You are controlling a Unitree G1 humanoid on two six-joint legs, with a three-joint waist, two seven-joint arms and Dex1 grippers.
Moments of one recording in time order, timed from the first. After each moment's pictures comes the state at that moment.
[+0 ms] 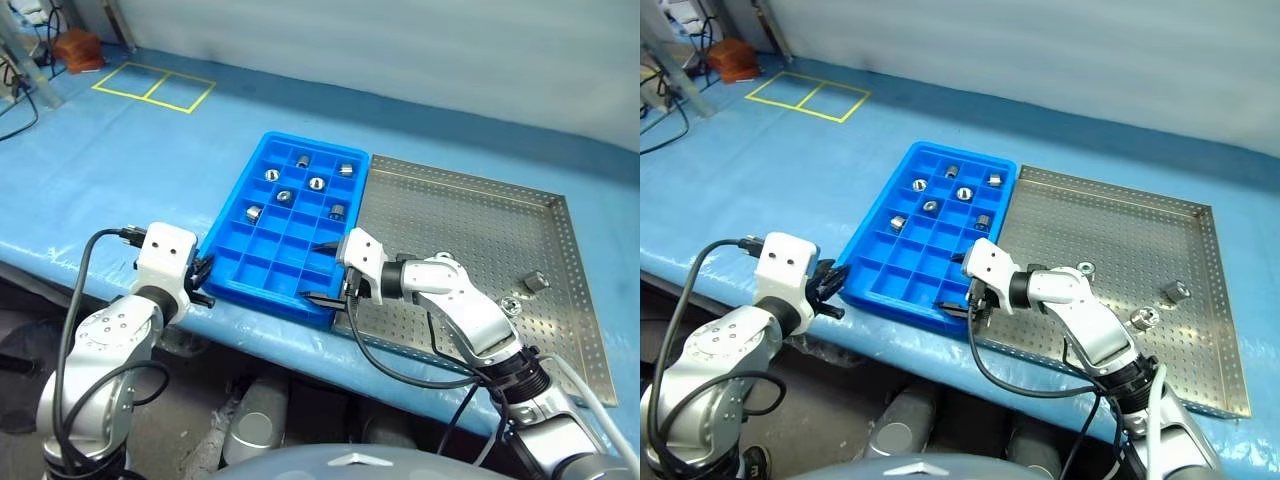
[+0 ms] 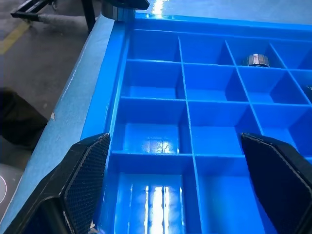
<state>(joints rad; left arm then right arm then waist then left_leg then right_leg) -0.02 0.39 0.15 -0.89 -0.16 1.26 -0.26 -0.34 -0.47 0.36 -0.26 0.20 0.45 0.83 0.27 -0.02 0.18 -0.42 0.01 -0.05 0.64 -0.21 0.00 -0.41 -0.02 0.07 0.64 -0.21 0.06</state>
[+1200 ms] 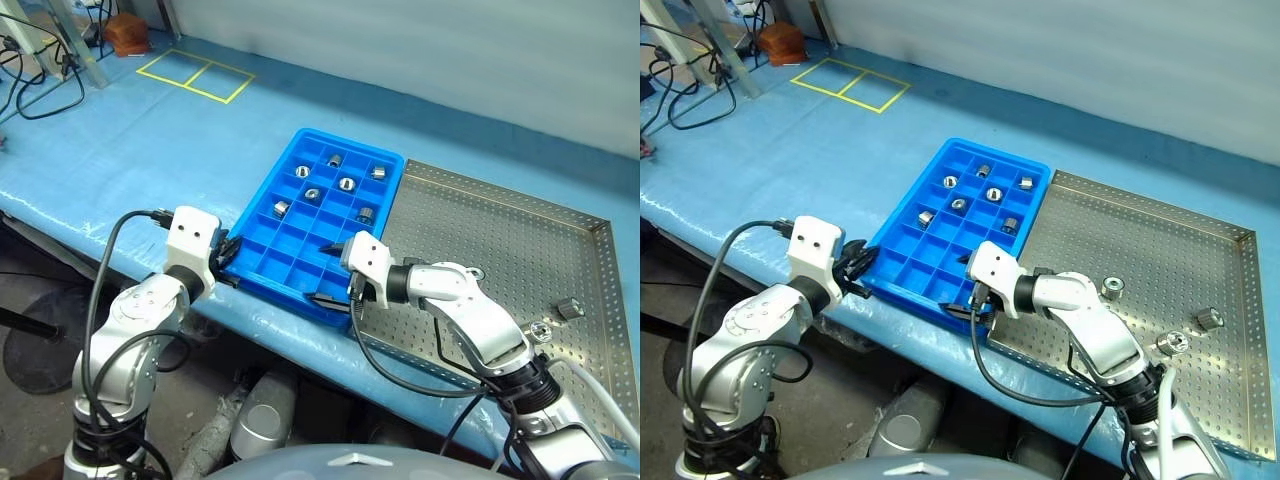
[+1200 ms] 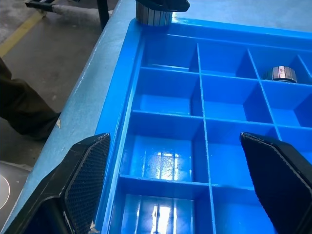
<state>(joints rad) -0.10 0.36 0.07 -0.69 -0.24 1.02 -0.25 -0.30 -0.50 0.35 -0.35 0.19 0.51 0.79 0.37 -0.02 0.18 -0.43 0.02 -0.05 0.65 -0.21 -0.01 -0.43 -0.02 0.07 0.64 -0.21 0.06</state>
